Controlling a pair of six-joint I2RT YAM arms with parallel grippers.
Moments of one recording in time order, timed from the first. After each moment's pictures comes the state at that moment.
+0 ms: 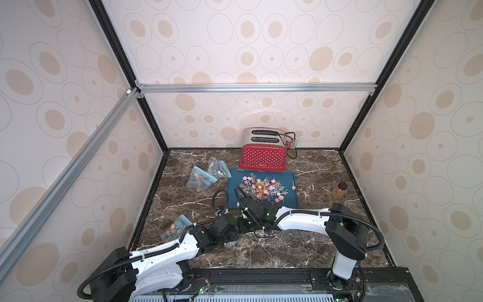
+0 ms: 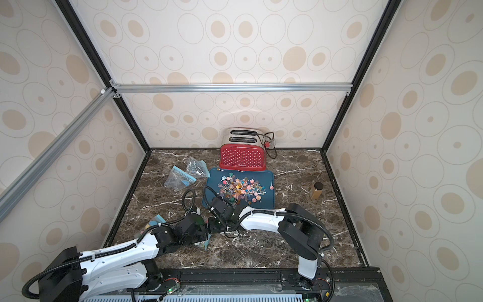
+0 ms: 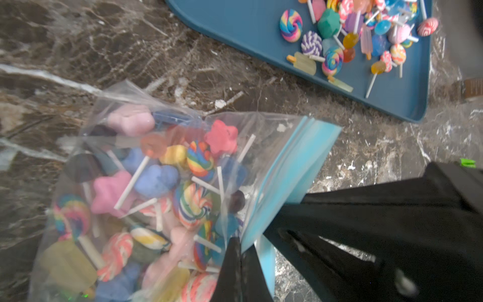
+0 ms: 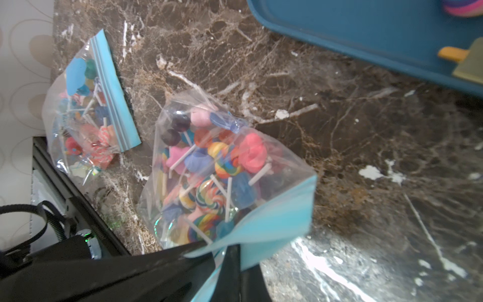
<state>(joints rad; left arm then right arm) -0.90 1.06 0.46 -0.34 -0.18 -1.04 1.05 1.81 1.12 -0.30 -0.11 0.78</state>
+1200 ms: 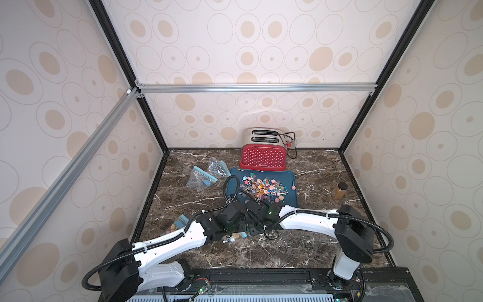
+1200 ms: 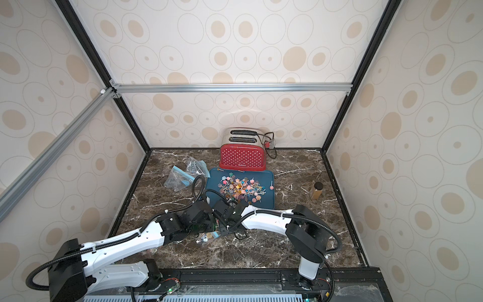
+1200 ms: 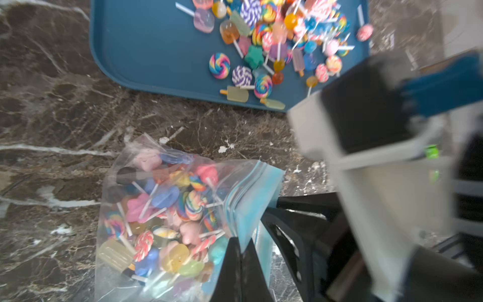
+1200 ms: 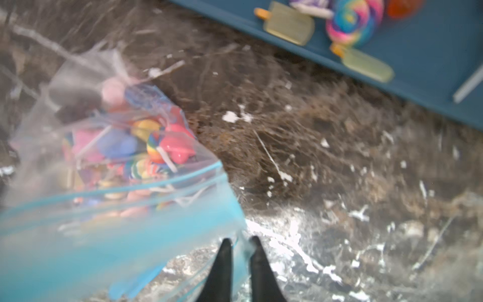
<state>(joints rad) -0.94 1.20 0.76 -0.51 -0.17 -0.92 1.05 1.73 1.12 -0.66 0.12 0.76</state>
